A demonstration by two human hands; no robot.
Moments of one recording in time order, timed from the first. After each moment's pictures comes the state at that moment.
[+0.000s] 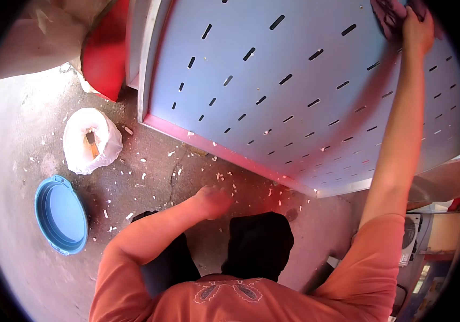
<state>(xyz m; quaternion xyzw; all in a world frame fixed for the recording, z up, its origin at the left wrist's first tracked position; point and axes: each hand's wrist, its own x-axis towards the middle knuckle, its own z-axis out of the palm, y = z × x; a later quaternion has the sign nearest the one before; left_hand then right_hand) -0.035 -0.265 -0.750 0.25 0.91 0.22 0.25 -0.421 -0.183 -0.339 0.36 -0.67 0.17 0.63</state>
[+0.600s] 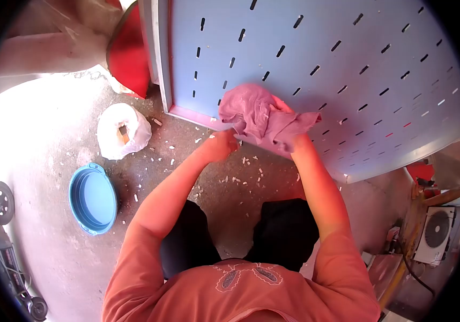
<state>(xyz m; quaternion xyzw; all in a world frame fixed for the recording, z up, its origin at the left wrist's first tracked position) -0.070 -0.314 -0.721 -0.02 0.85 0.50 0.19 -0.197 -0.122 -0.683 0.10 -0.49 0.79 -0.34</state>
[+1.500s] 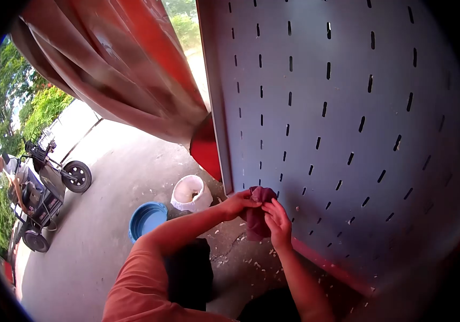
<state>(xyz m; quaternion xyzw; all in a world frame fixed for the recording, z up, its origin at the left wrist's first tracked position) -0.098 -0.253 -0.627 -0.18 0.58 0.79 0.01 -0.166 -0.082 -0.699 0.31 -0.41 0.83 -0.23</state>
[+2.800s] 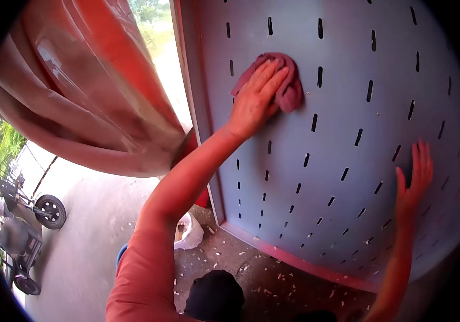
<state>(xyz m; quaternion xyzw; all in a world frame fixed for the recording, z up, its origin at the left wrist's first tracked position) -0.303 -0.383 -0.409 0.23 0.82 0.02 -0.53 -0.350 0.028 -0.487 0.28 -0.80 0.16 0.52</state>
